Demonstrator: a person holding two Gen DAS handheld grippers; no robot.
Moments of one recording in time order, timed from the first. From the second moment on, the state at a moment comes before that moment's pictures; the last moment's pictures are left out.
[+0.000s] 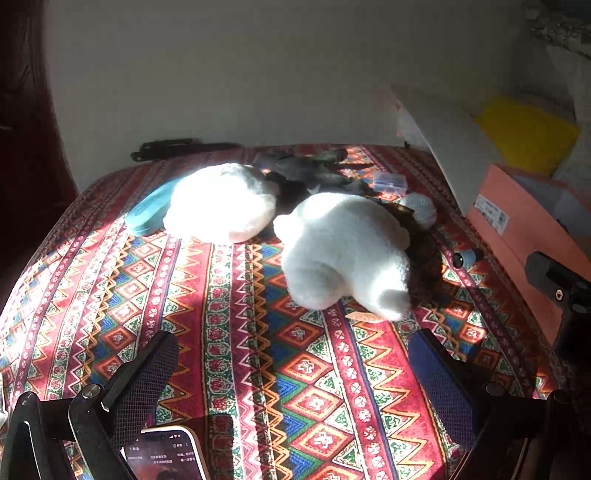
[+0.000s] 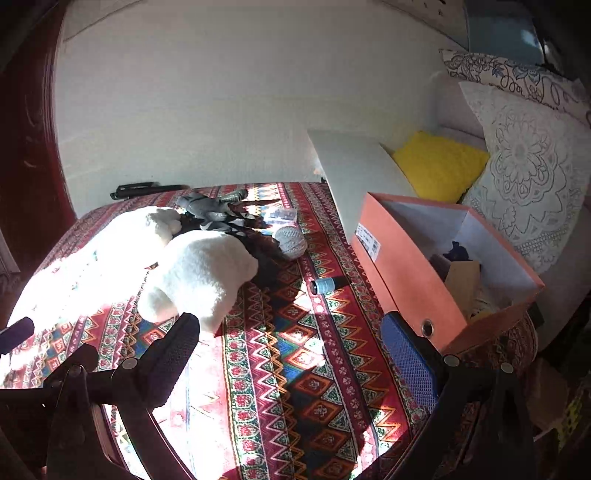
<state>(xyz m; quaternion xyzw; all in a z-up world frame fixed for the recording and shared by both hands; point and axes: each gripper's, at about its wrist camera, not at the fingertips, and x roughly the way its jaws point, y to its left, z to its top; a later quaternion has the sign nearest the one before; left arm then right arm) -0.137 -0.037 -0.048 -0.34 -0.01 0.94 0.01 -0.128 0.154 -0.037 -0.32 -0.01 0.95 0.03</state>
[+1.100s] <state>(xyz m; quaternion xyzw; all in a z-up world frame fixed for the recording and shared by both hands) -0.006 0.140 0.011 -0.29 0.06 0.94 0.20 0.049 0.315 0.002 -0.28 0.06 0.93 0.22</state>
